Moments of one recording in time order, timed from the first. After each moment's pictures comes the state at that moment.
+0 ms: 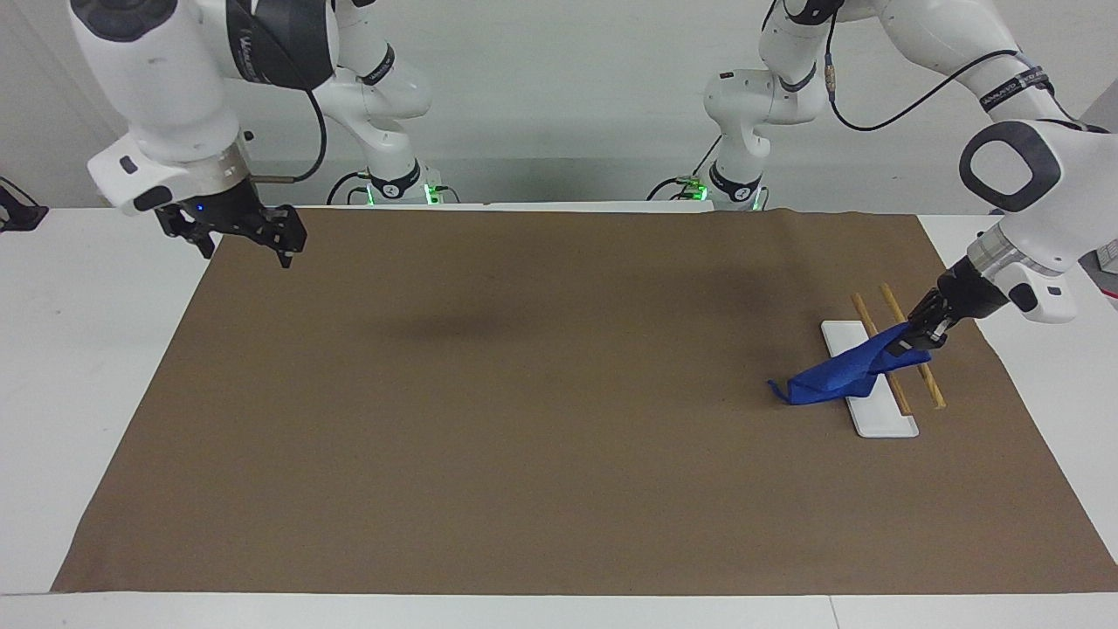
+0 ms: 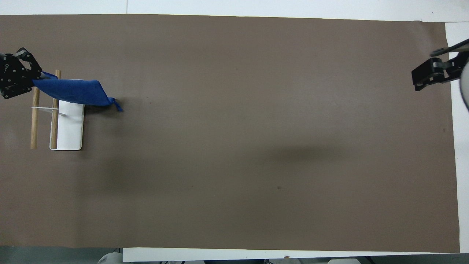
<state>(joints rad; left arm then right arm) -0.14 0.18 0.26 -1.69 -0.36 1.82 -0.70 -0.05 0.15 0.09 -1.29 -0.18 1.34 0.03</state>
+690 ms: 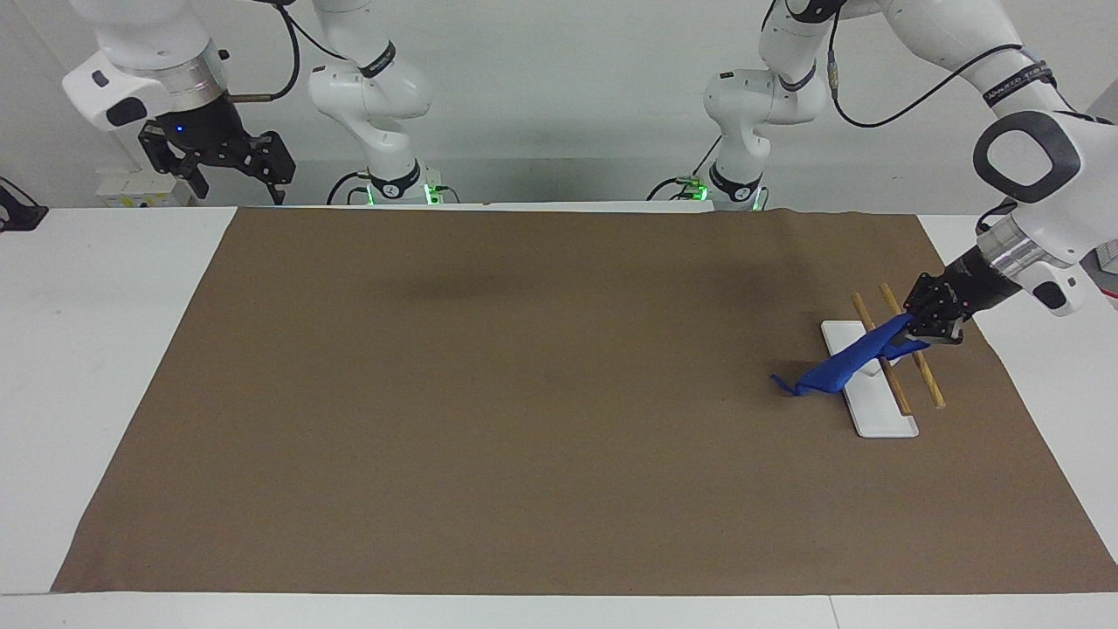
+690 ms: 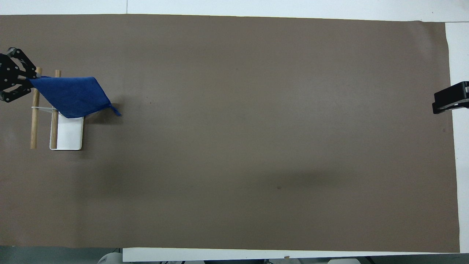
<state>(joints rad) -0.14 0.17 0.29 -1.69 -0.42 1.84 -0.84 -0.05 0.02 0.03 -1.41 -0.08 1.31 0.01</state>
